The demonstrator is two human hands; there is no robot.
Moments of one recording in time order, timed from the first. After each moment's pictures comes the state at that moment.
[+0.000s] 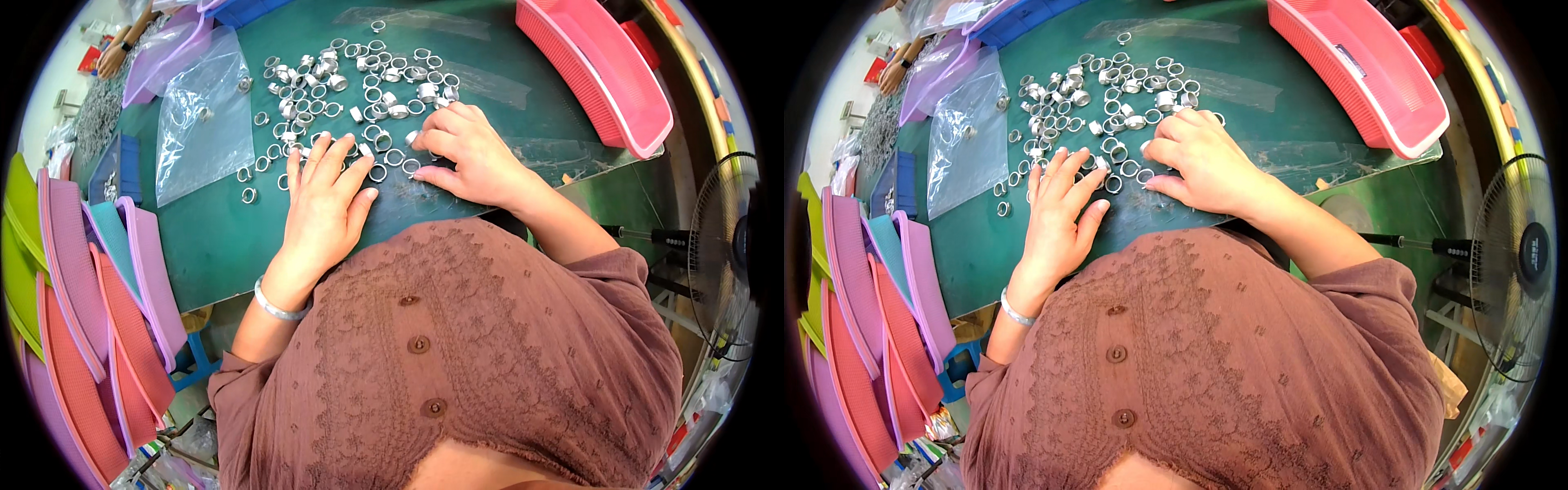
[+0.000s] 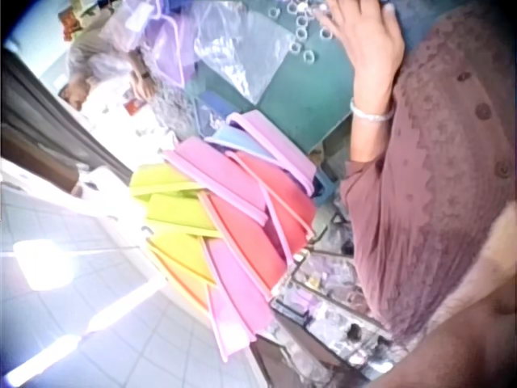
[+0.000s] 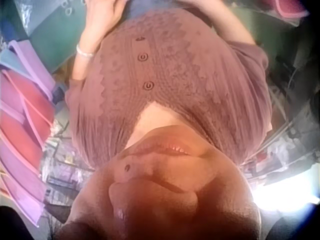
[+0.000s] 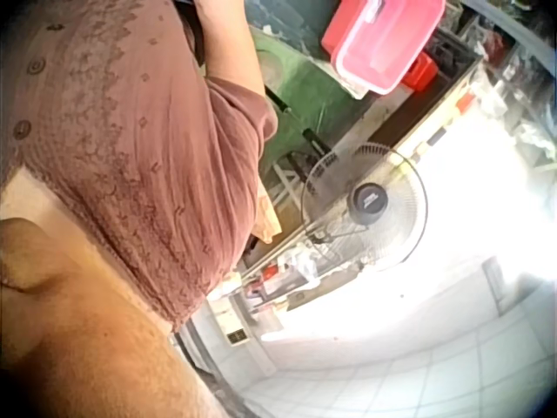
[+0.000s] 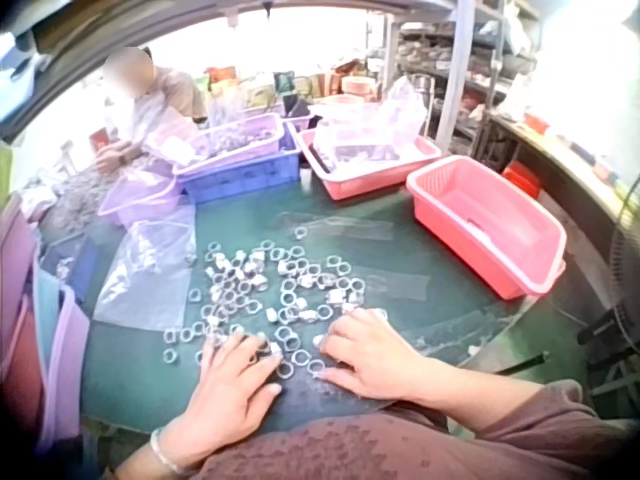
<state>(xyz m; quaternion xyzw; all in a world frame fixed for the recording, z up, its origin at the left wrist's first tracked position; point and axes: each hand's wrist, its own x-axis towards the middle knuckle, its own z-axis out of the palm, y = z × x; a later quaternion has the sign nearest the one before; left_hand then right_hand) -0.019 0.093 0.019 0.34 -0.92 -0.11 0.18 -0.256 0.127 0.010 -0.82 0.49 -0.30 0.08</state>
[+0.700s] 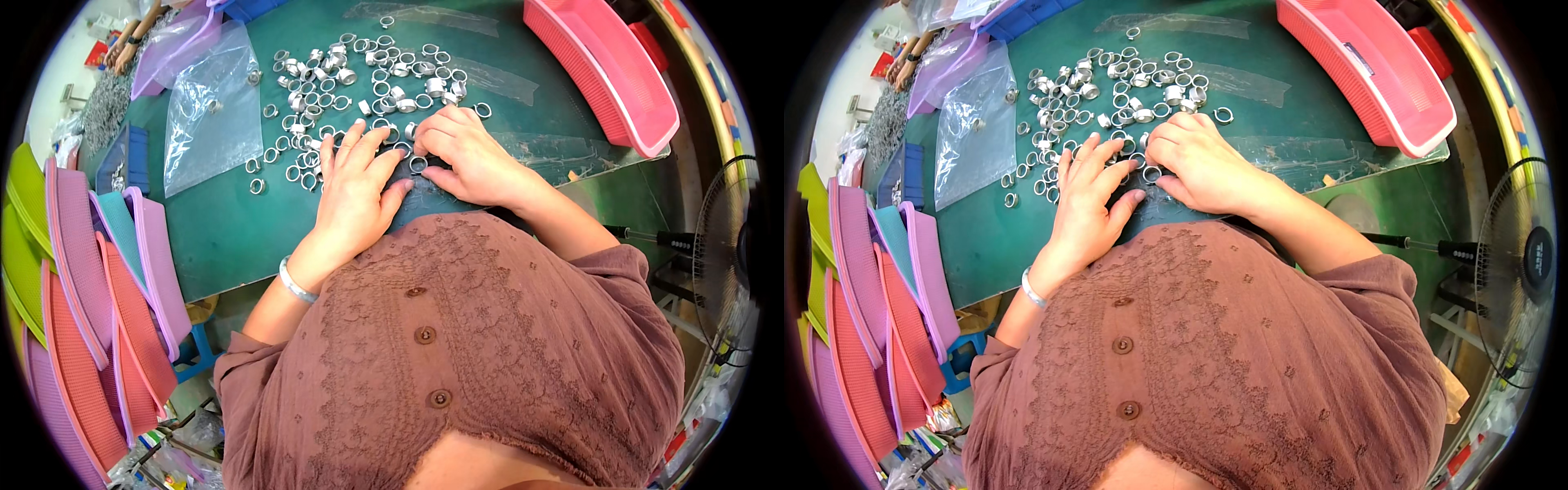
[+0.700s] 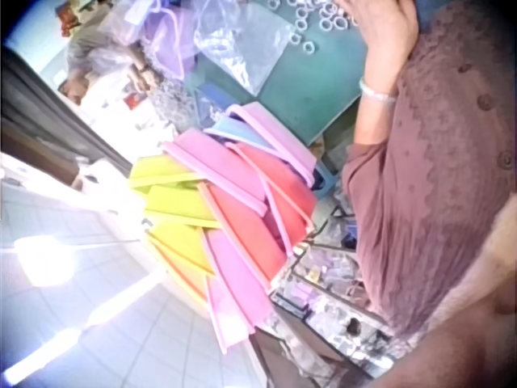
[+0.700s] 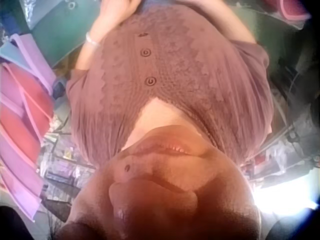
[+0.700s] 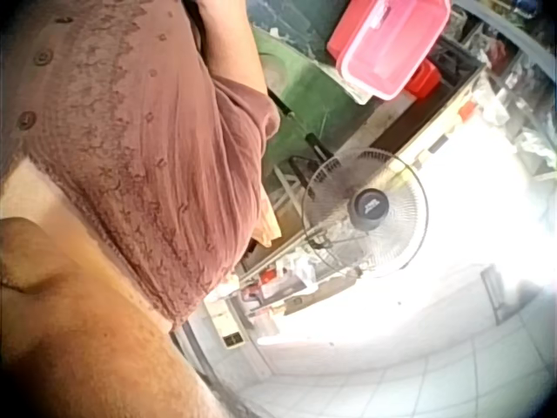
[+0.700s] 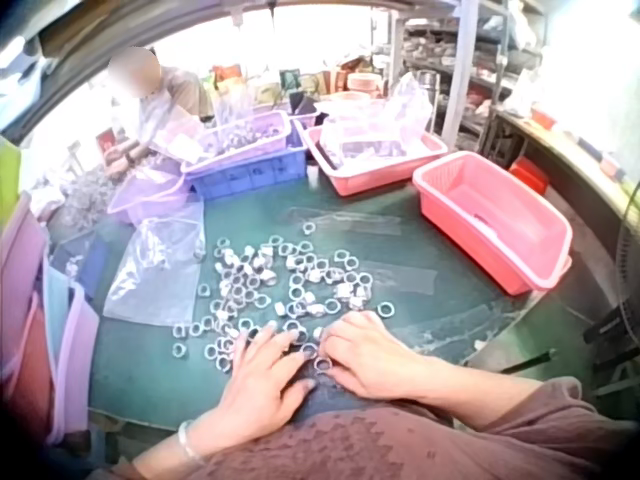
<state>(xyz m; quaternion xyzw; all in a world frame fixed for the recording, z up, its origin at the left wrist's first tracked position) -0.041 0.098 0.012 0.33 -0.91 -0.16 0.22 -0.247 0.127 0.005 -0.83 0.46 -0.30 0.13</state>
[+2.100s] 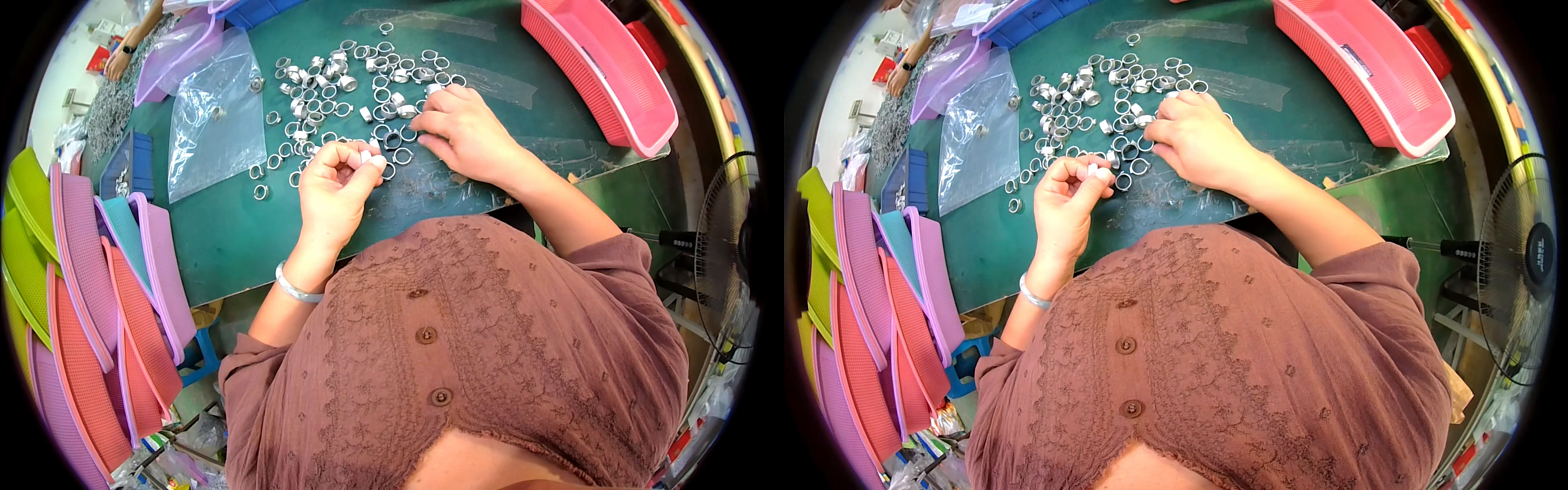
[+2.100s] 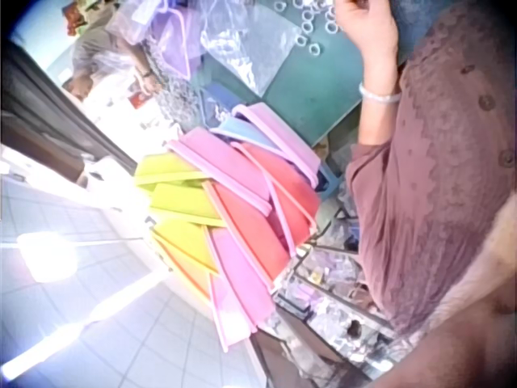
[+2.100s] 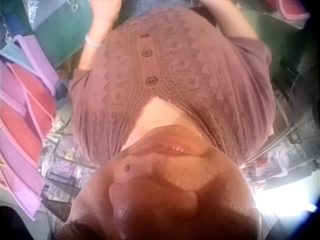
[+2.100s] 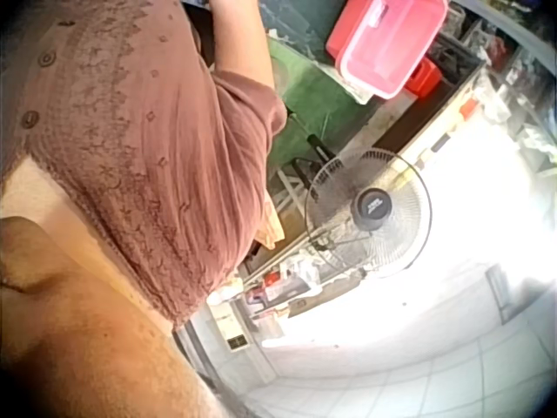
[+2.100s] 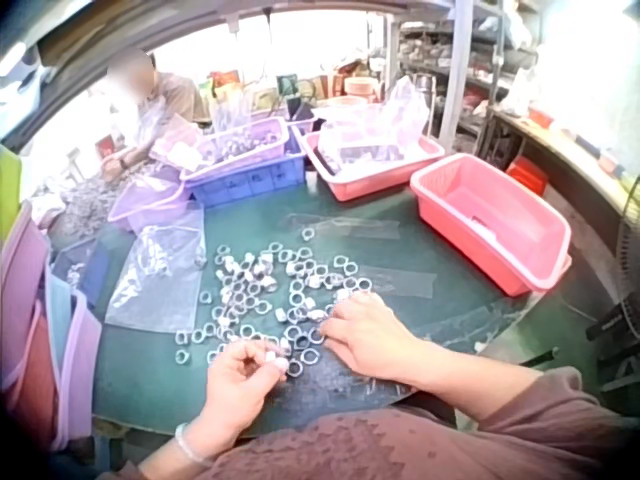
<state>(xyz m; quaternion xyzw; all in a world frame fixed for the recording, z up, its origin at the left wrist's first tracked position) -0.040 0.090 0.010 0.36 -0.53 -0.64 0.43 -0.254 0.103 0.006 -0.81 0.50 -0.30 0.05</state>
